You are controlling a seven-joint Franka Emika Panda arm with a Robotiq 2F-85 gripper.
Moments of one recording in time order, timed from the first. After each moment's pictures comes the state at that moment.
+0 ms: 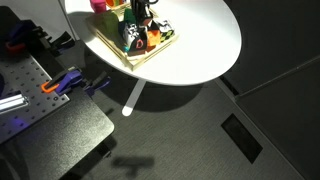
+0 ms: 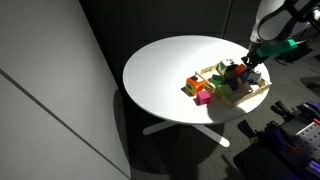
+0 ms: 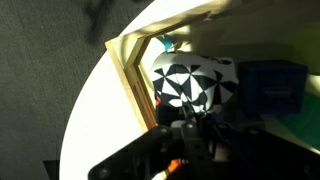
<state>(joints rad) 0.00 0.29 -0.17 -2.43 -0.17 2.67 0.34</state>
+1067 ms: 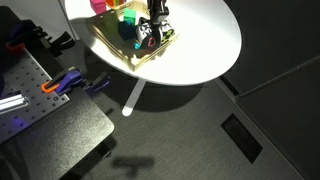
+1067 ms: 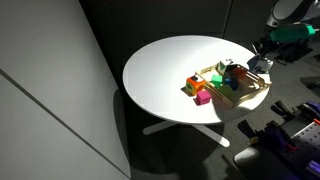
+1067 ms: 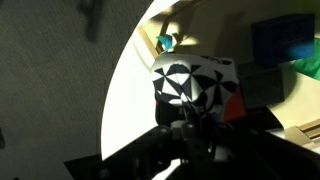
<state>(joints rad) -0.10 0.17 -0.19 -2.43 -0.08 2.63 0.29</state>
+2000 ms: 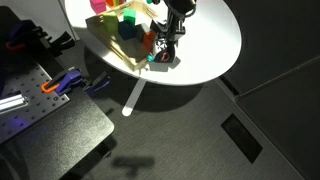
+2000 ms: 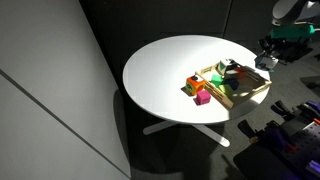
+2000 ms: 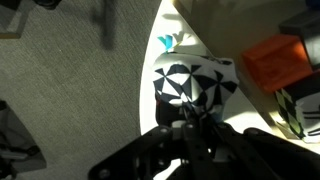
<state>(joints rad) -0.15 0.30 -0.26 -2.29 -0.07 2.60 0.39</state>
